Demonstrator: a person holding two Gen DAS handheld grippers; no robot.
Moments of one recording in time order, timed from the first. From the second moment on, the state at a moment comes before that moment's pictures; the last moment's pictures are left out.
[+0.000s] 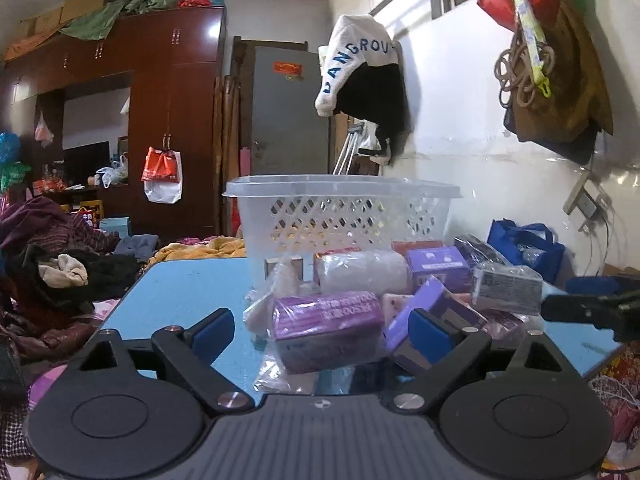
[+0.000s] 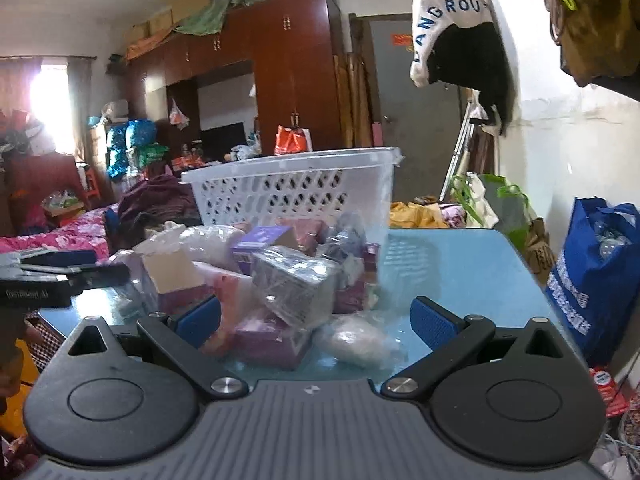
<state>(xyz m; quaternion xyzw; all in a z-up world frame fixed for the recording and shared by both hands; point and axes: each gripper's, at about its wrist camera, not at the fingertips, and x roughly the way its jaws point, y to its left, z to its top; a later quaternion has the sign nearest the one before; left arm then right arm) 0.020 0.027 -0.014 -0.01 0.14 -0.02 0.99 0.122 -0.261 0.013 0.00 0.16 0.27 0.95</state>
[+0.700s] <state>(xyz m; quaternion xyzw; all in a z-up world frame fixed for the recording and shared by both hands) 0.036 0.029 -0.023 -0.03 0.15 -0.02 0.99 0.145 -0.239 0.007 0.00 0.18 0.27 0.95</state>
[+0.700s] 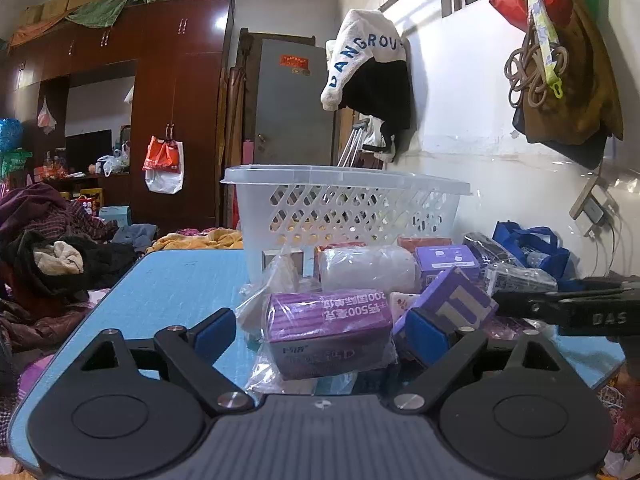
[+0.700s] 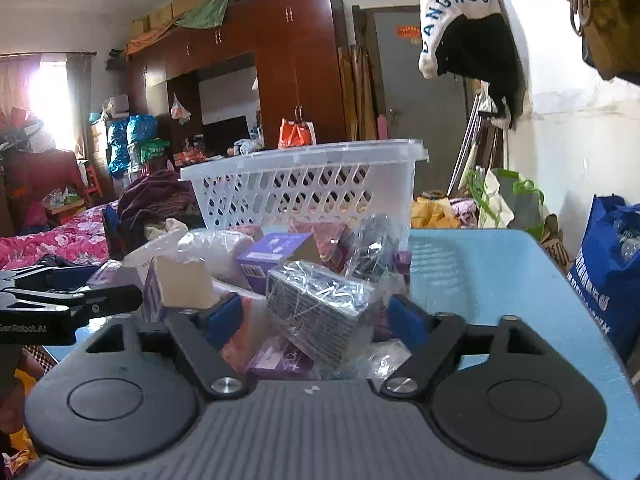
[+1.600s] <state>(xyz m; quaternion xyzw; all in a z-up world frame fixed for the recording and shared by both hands) 0.026 0.037 -0.016 -0.03 0.10 -0.02 0.99 0.122 -0.248 0.026 0.00 0.11 0.28 0.95</state>
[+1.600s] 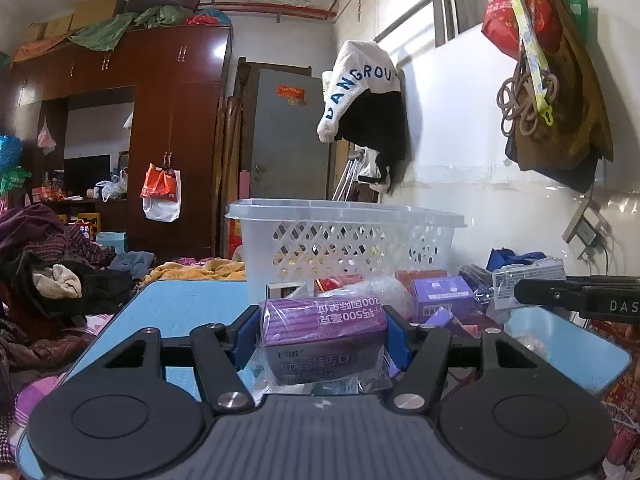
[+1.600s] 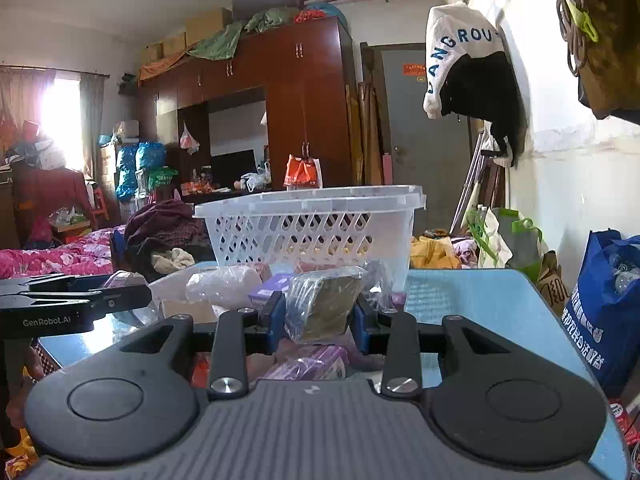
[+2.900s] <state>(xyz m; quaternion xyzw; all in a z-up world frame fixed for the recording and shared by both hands) 0.220 0.070 0.075 -0.07 0.19 -0.03 0.98 0.260 -0.202 0.103 -0.06 0.14 0.24 0.96</state>
